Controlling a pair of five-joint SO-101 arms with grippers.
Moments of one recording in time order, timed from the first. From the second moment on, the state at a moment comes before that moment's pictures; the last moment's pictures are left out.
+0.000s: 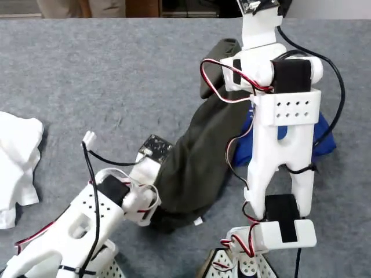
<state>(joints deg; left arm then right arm) 29.9 -48.5 68.0 66.4 -5.5 -7.6 -0.8 -32.2 94.3 1.8</state>
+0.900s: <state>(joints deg) 22.5 -48.5 71.7 56.1 -5.4 -7.6 0.7 -32.2 94.3 1.8</state>
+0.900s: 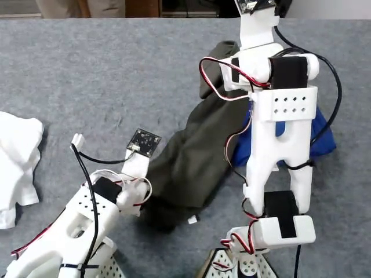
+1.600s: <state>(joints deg) -32.2 -48.5 27.5 63.0 -5.4 -25.3 -7.3 -32.2 99.7 1.8</state>
